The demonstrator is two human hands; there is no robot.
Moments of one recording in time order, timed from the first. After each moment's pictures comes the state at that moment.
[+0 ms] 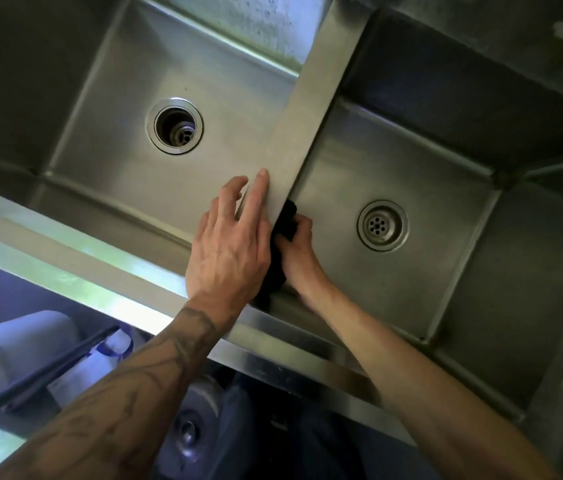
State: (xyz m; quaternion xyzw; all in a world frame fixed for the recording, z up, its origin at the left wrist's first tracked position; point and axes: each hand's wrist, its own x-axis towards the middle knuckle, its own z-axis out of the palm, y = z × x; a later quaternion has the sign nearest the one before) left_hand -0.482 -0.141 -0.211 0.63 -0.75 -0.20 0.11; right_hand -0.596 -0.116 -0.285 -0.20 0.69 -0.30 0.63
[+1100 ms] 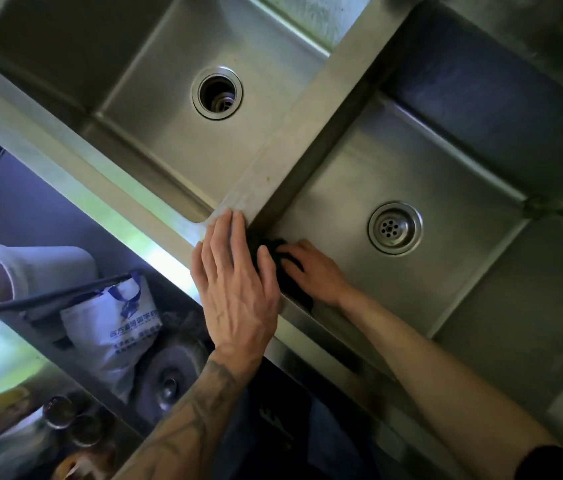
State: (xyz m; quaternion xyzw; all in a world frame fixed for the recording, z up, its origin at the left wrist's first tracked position) left_hand -0.533 -0.024 -0.196 0.80 -0.58 -0.09 0.11; right_hand -0.669 -0.066 -0.326 -0.68 0.51 0.00 0.53
